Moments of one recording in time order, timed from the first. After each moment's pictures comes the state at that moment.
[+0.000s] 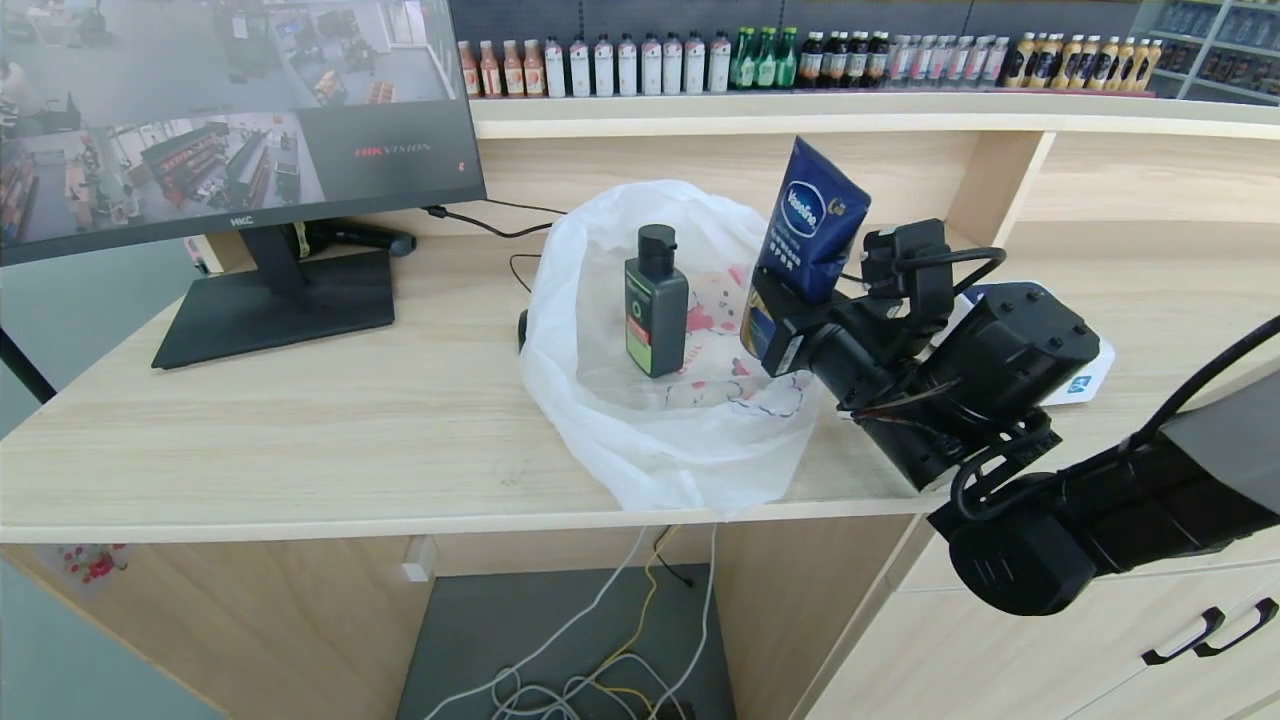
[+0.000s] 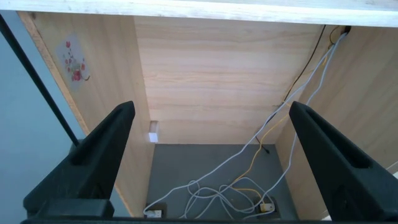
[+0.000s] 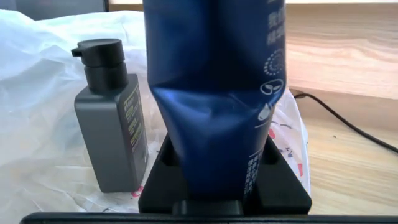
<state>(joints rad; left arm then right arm) 0.00 0.00 0.00 0.00 0.00 0.03 0.54 2.00 -0.92 -1.45 -0.09 -0.11</state>
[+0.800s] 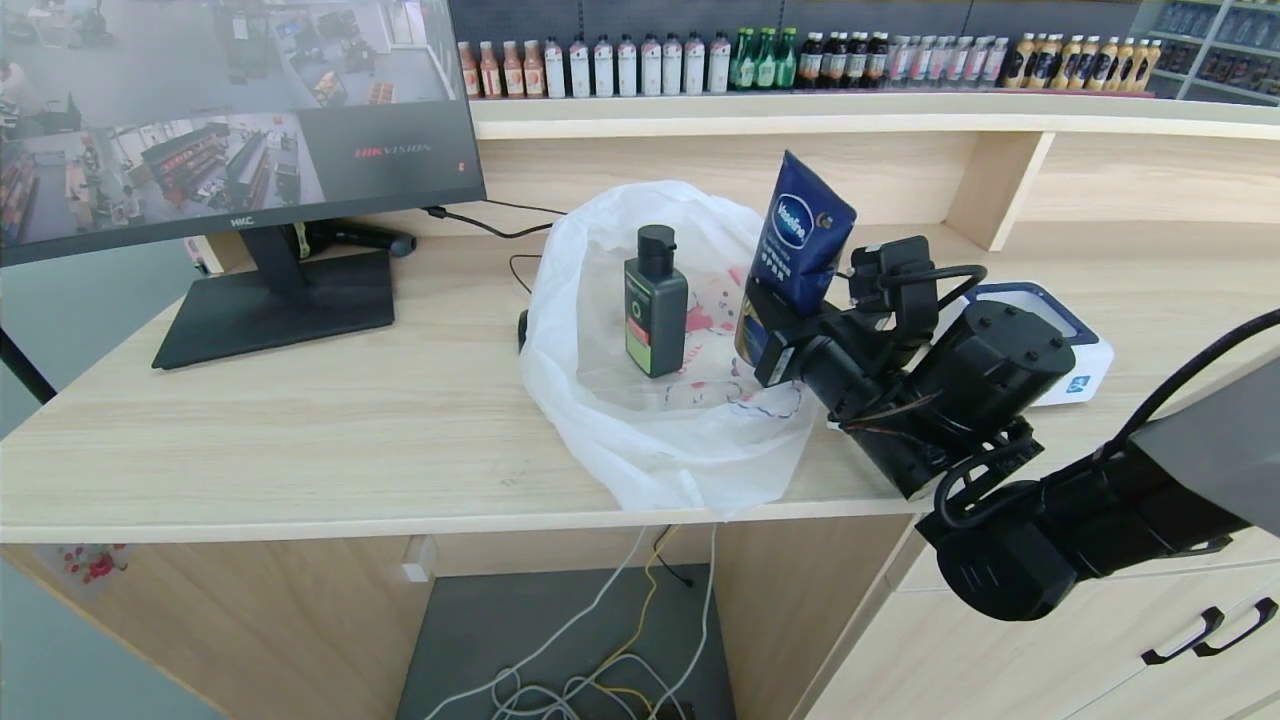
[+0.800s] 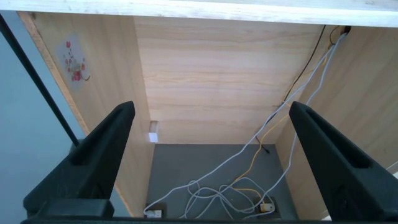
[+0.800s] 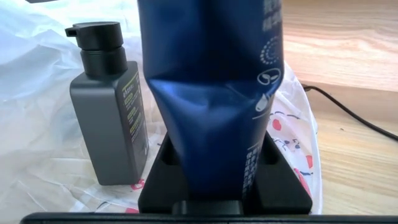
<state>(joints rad) 0.00 0.00 0.00 0.00 0.00 0.03 0.54 2.04 -0.92 -1.46 -0.09 -0.10</state>
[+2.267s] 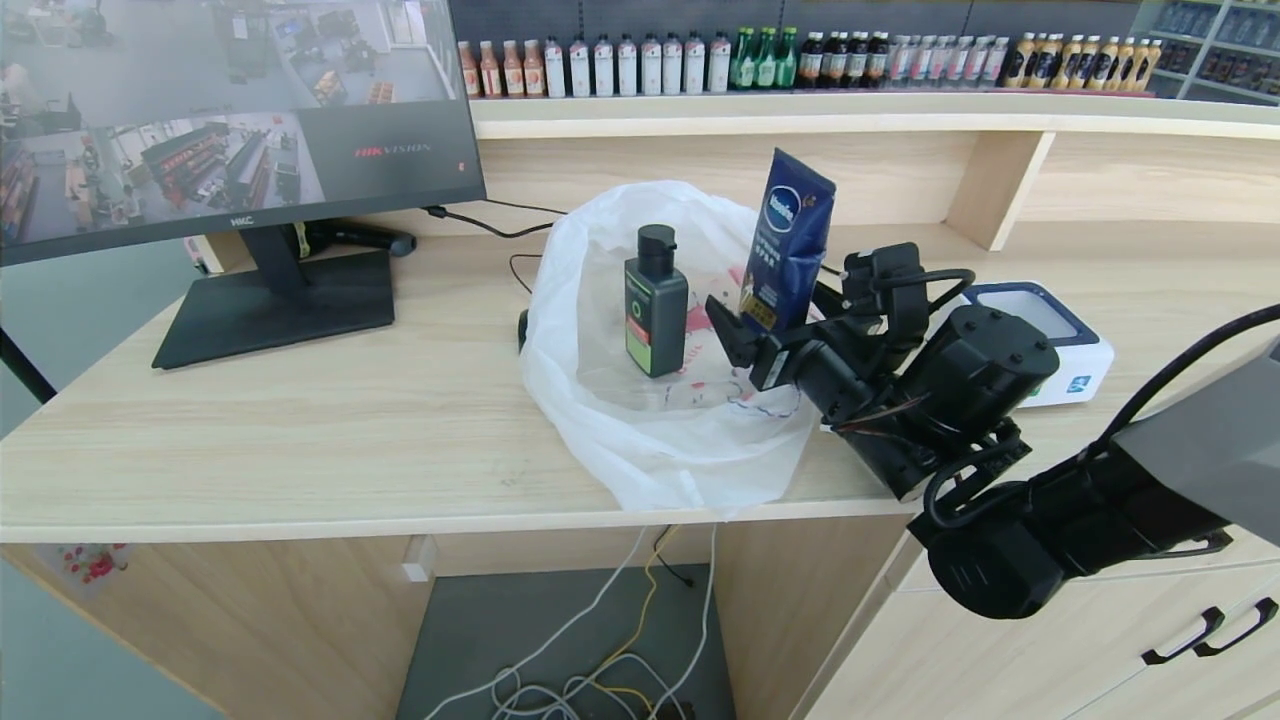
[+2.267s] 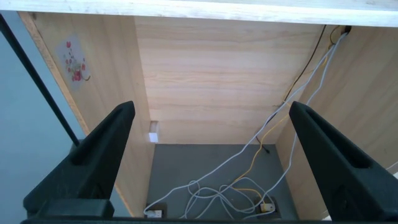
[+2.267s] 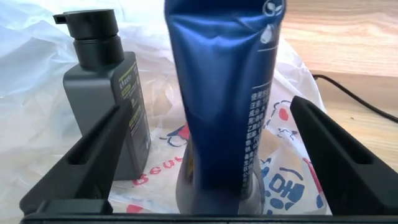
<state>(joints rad) 0.00 0.00 0.00 0.00 0.00 0.03 0.54 2.05 -0.93 -1.46 -0.09 -0.06</state>
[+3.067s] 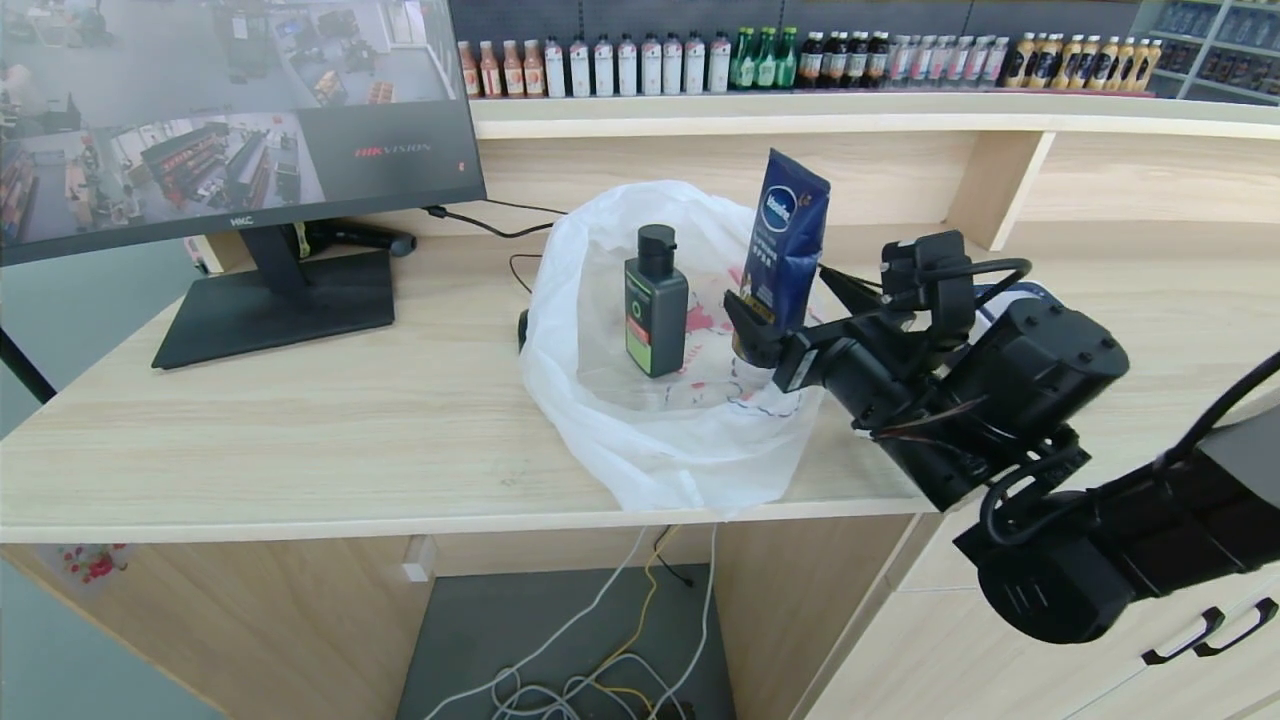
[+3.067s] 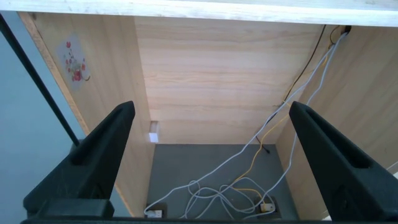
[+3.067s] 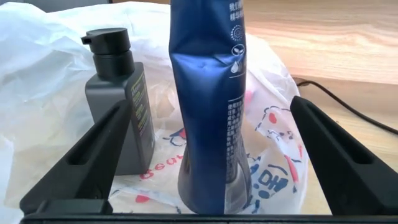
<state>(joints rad) 0.00 0.00 0.00 0.00 0.00 0.03 0.54 1.95 -0.83 -1.46 -0.09 -0.08</state>
